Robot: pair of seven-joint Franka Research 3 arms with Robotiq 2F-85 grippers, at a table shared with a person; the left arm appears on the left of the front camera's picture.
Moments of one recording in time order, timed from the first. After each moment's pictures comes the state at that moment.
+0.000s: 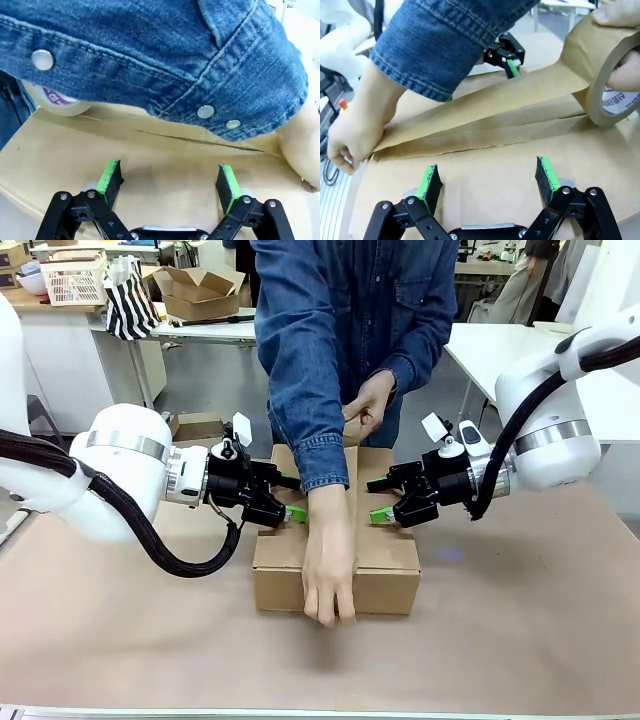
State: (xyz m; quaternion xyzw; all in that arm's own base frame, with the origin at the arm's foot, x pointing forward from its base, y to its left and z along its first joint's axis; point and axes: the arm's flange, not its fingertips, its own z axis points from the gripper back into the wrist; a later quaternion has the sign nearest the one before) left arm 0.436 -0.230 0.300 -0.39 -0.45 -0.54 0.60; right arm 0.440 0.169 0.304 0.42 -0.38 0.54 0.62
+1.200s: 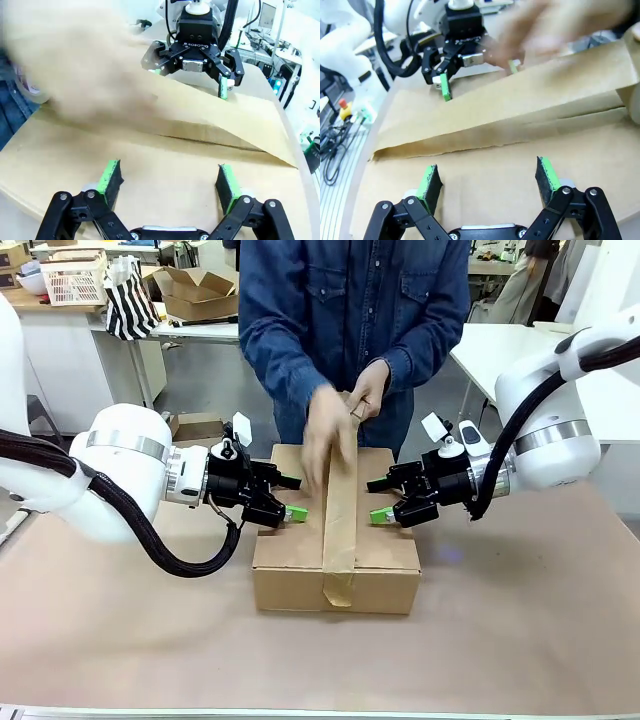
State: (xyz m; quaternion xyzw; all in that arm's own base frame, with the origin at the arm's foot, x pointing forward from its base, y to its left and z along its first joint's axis) left arm 0.436 -0.230 0.300 -0.39 -0.45 -0.54 0.60; right arm 0.440 0.169 0.304 0.42 -0.38 0.54 0.62
